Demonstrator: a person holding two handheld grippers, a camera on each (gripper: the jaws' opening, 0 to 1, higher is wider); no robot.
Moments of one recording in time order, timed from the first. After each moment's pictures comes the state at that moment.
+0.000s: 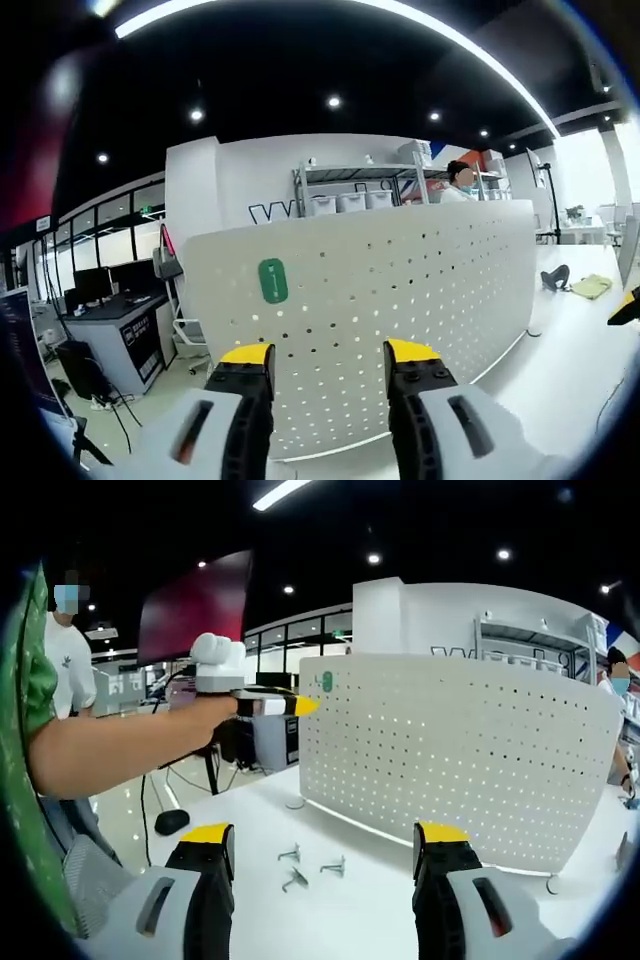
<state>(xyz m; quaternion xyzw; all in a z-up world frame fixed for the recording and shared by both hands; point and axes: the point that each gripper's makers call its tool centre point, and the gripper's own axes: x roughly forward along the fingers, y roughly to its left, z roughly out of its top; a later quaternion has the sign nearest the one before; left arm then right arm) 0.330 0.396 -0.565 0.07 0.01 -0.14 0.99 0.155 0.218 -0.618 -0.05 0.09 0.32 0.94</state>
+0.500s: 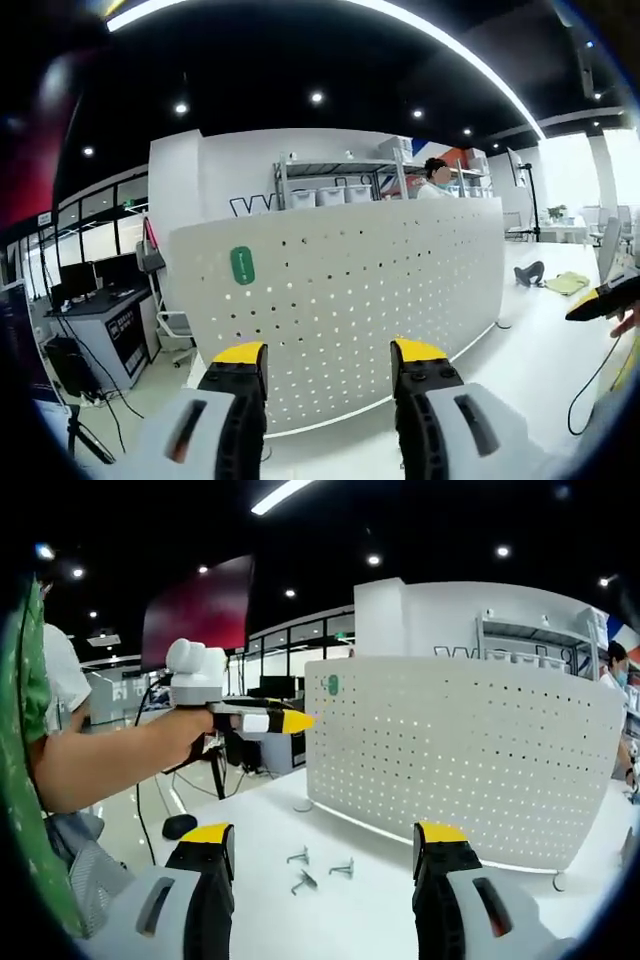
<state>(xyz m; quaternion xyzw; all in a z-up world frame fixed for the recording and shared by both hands) 0.288 0.382 -0.580 0.06 0.03 -0.18 0.98 0.150 0.224 -0.616 -0.04 0.09 0.33 0.94</state>
